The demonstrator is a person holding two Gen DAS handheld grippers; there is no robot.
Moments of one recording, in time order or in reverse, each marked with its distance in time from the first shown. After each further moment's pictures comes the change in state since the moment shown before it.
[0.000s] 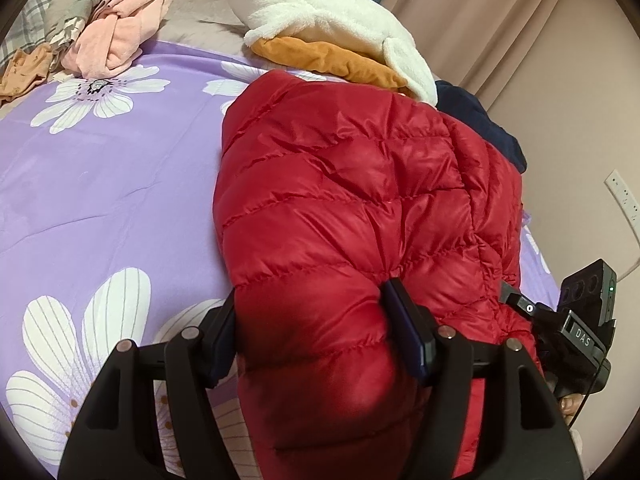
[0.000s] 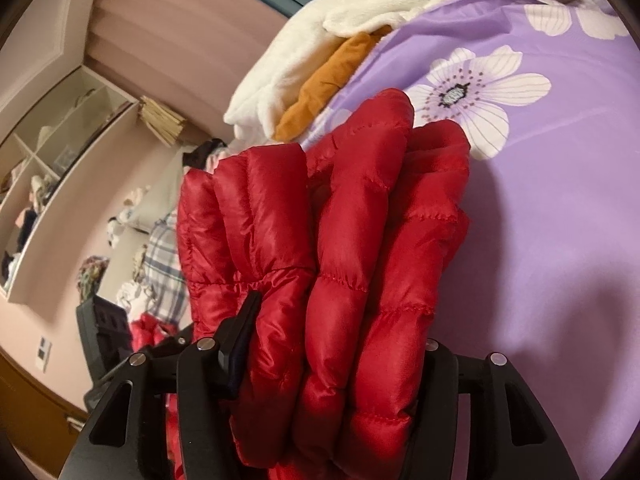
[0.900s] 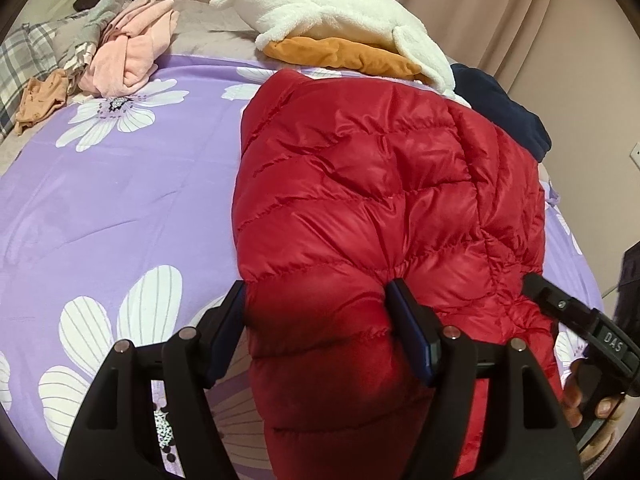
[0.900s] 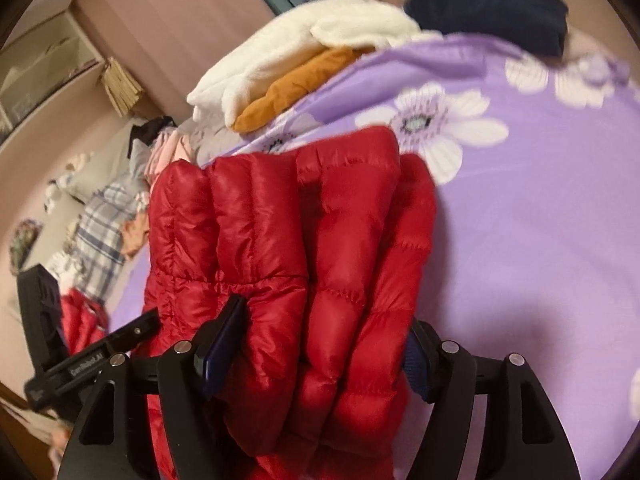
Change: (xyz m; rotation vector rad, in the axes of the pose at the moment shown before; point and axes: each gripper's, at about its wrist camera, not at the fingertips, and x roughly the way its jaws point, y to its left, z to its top) left arm -0.009 -0.015 -0.008 0.069 0.011 0.146; right arm -0.013 0.036 -0.001 -0.180 -0.028 -0.309
